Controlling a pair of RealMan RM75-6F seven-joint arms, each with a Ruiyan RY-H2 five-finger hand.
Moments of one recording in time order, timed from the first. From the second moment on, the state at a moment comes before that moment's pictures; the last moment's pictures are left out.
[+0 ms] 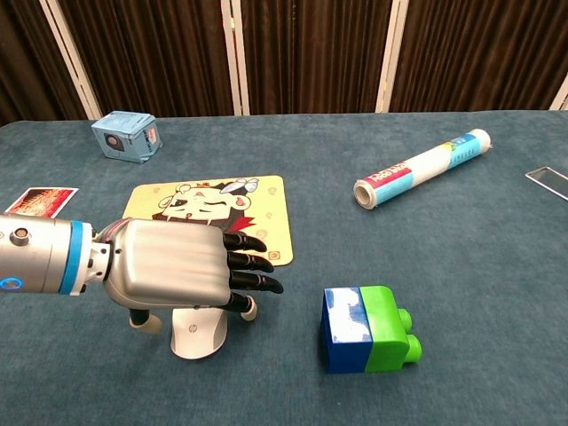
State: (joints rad) left arm -0.92 -1.45 0.02 -1.50 1.78 0.58 0.55; right arm 0.09 -1.12 0.05 -1.62 -1.50 1.45 -0.10
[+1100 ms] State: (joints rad) left arm -0.95 -1.40 0.02 -1.33 1.80 0.74 0.51; right arm 0.09 -1.12 0.05 -1.62 -1.50 1.45 -0.10
